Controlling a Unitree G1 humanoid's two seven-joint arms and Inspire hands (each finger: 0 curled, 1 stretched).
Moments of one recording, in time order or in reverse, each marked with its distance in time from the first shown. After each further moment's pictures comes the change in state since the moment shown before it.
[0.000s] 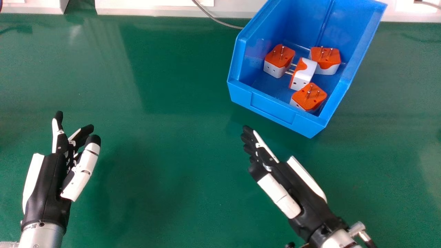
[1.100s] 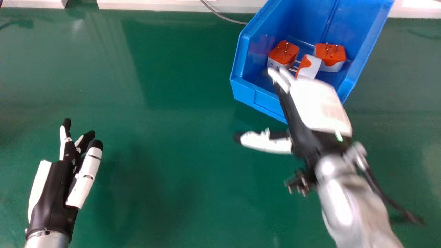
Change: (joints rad) left arm 0.079 -0.017 -0.007 -0.141 0.057 0.078 0.022; right arm -0.169 -0.167 0.225 -0.385 -0.801 0.585 -0.357
